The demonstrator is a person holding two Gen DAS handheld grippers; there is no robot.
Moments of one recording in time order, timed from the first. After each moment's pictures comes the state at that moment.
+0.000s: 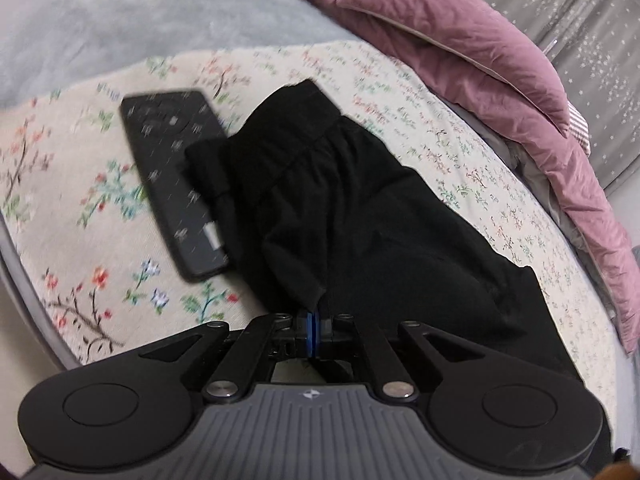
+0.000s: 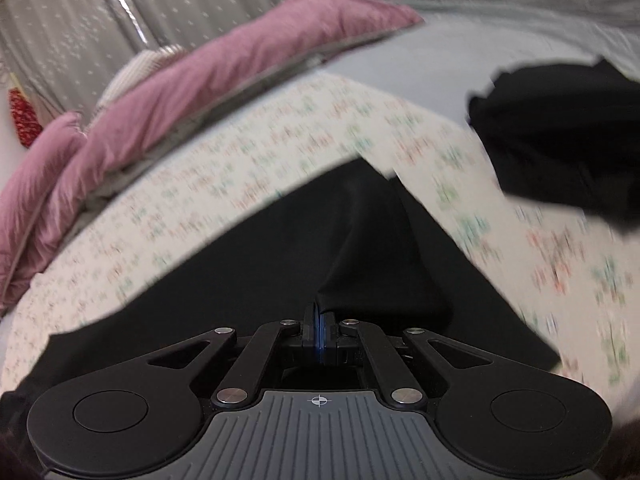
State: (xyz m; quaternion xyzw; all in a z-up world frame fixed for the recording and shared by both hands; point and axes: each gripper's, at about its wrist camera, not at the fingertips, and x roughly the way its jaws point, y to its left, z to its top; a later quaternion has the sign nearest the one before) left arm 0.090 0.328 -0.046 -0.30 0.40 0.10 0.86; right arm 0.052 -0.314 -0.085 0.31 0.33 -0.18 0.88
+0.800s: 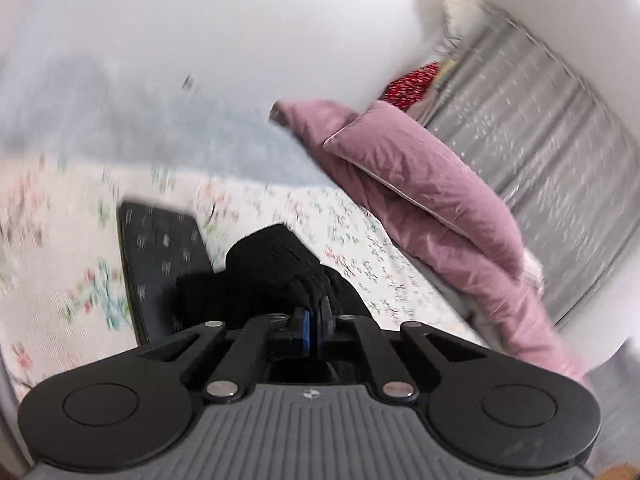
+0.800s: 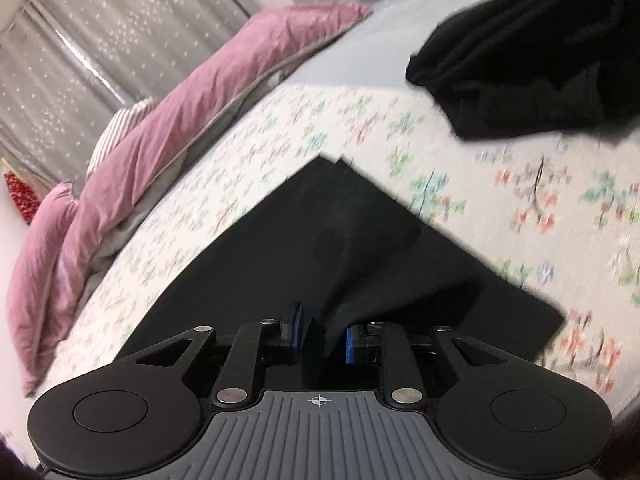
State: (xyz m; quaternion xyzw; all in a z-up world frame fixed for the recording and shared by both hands) left arm 0.058 0.335 -0.028 -0.34 0.16 0.13 0.92; right arm 0.038 -0.344 -0.119 0.38 0.25 -0.20 0.87
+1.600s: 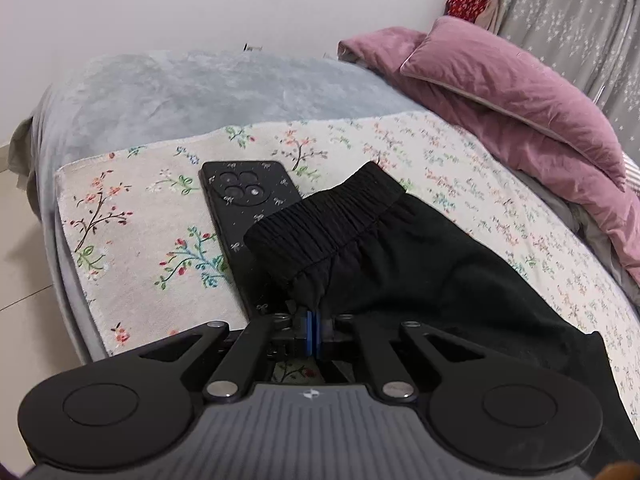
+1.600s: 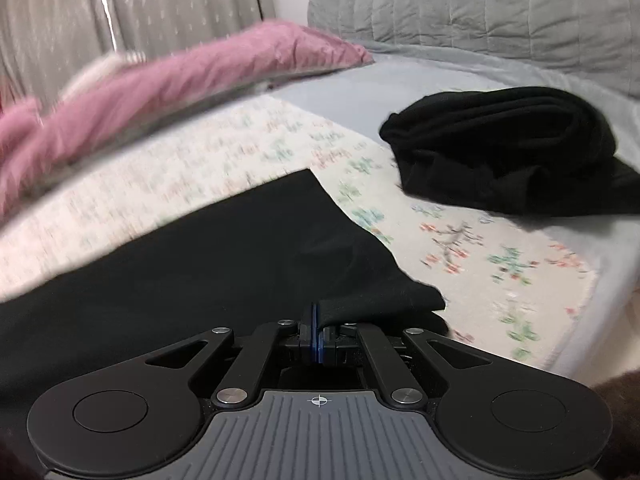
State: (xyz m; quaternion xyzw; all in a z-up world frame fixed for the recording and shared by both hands) left arm 0.067 0.329 -0.038 -0.24 0.33 0.24 0.88; right arm 0.010 -0.306 -0.105 0.19 0.32 -0.29 0.88
